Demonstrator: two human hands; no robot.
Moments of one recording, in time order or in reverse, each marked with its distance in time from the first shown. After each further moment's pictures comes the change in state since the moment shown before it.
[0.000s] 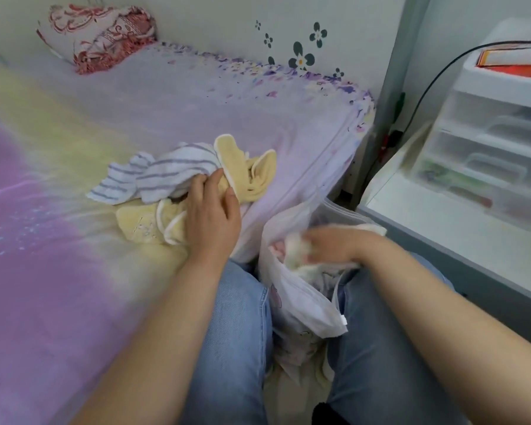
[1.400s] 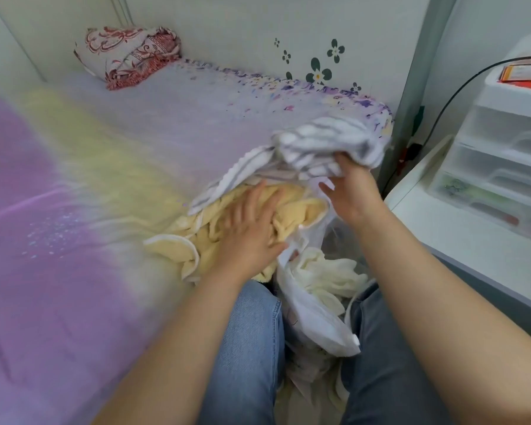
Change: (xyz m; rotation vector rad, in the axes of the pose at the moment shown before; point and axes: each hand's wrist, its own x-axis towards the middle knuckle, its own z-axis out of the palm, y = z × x) left_hand -0.009 0.012 -0.002 0.261 -0.520 0.232; right_hand 0.034 -0.011 -0.066 1.783 0.529 -0.468
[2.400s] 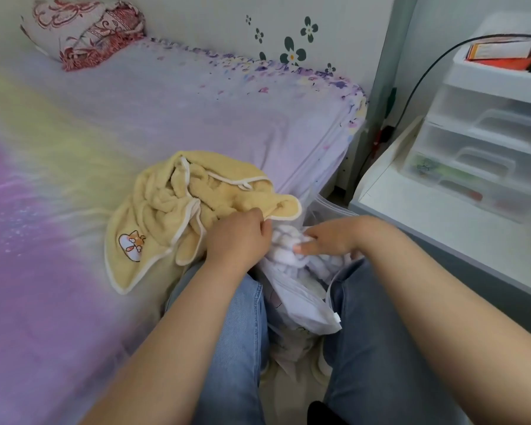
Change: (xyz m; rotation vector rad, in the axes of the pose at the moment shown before) left_hand -0.004 0.032 0.005 0.068 -0.069 -0.134; right_hand -0.062 0.011 -0.025 -1.734 -0.662 0.657
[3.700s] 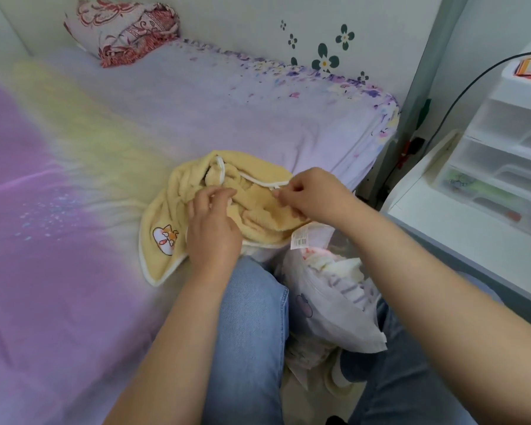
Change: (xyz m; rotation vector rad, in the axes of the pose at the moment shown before) left_hand -0.018 -0.068 -0.009 -0.286 0.532 -0.197; right_hand 0.003 -0.085 -0.036 0.385 0.620 -0.222
